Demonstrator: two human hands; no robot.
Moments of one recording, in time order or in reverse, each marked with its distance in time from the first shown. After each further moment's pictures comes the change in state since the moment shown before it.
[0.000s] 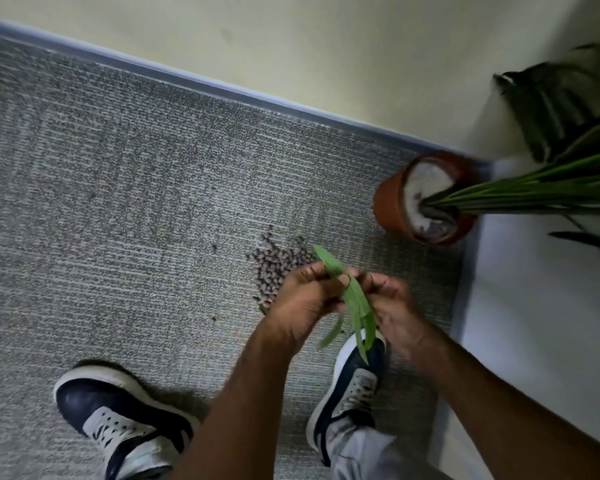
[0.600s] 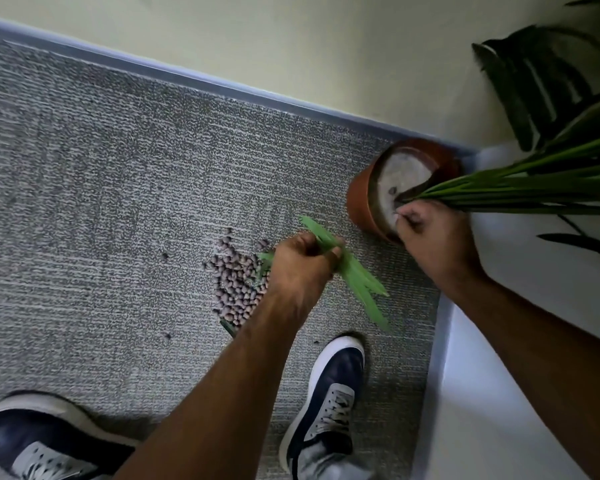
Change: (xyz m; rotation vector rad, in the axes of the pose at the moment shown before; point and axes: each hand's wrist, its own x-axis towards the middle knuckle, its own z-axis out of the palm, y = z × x) left_hand 0.077 0.002 0.058 0.264 0.240 0.086; right_hand 0.077 -0.050 -0.134 -1.214 0.559 -0.578
